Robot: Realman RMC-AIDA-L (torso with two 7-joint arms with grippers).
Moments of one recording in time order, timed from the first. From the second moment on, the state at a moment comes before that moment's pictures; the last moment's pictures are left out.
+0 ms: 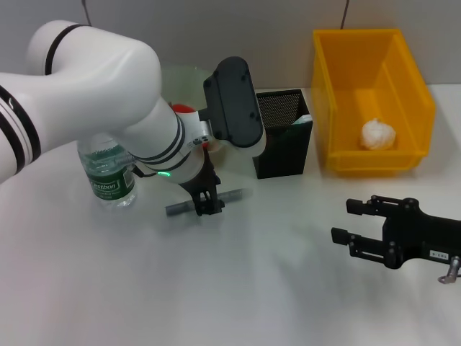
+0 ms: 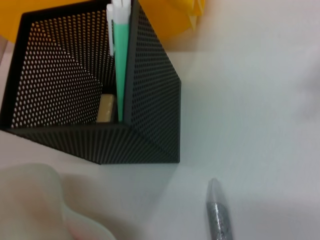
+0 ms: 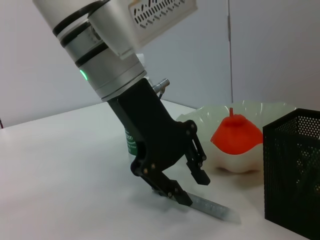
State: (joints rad) left arm -0.98 -2.08 1.75 0.77 2.55 0.99 -2.21; right arm 0.36 2.08 -0.86 -0.67 -1.81 -1.41 1.17
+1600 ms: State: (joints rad) left arm -0.98 -2.08 1.77 0.74 2.57 0.99 -2.21; right arm 0.37 2.08 -0.86 -0.65 -1.81 -1.41 1.18
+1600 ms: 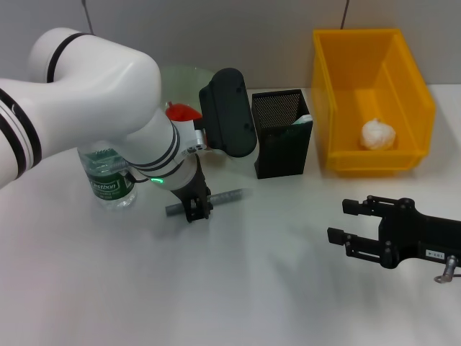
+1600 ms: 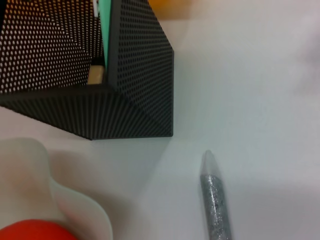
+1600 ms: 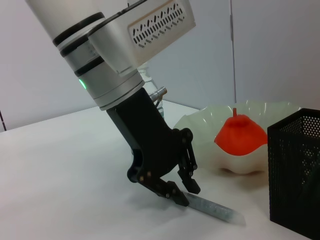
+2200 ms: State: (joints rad) left arm -0.99 -2.08 1.77 0.73 2.58 0.98 -2.21; right arm 0.38 2.08 -0.86 -0.65 -1.81 -1.41 1.17
